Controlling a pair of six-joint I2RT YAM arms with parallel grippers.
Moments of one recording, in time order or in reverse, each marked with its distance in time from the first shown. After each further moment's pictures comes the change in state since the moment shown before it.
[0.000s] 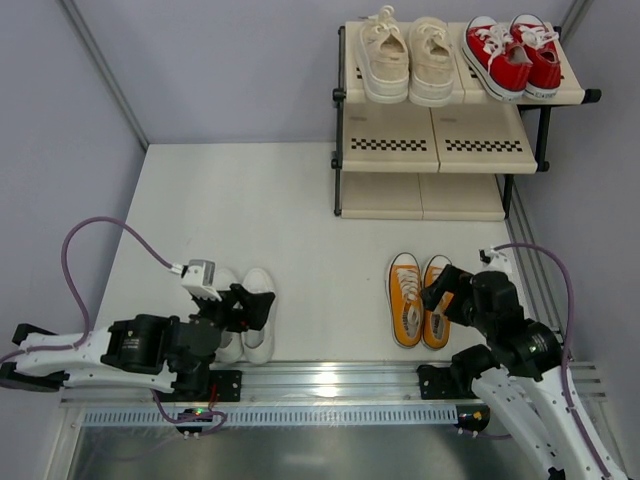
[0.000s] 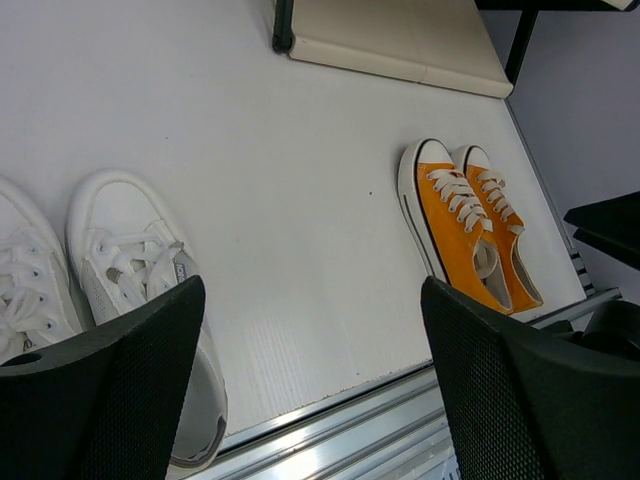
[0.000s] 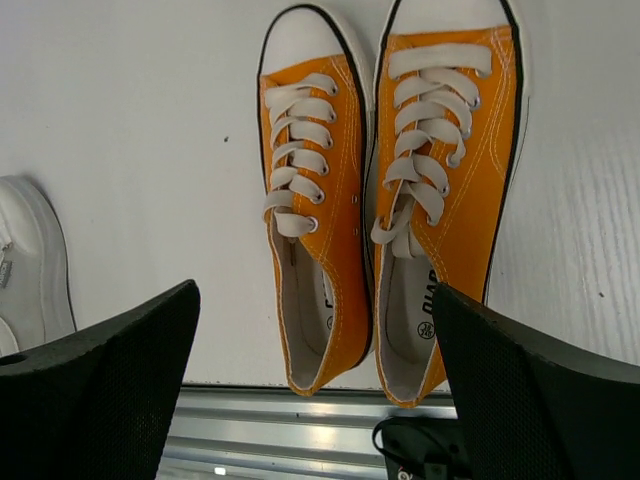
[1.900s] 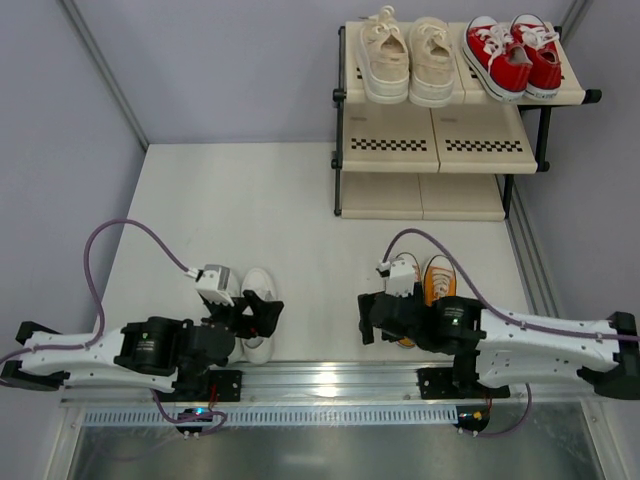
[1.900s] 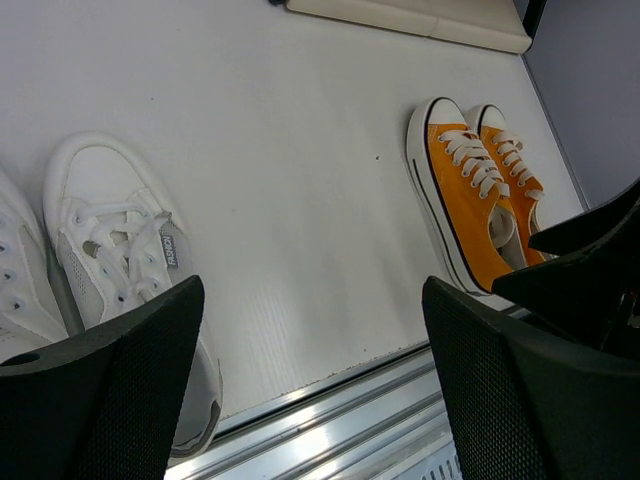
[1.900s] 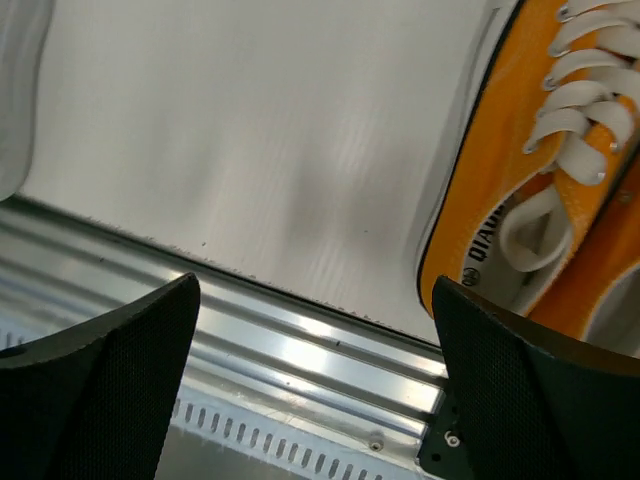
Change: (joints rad) left arm 0.000 0.035 -0.065 0.036 0.056 -0.034; right arm 0.865 0.457 0.034 0.179 0.274 0.246
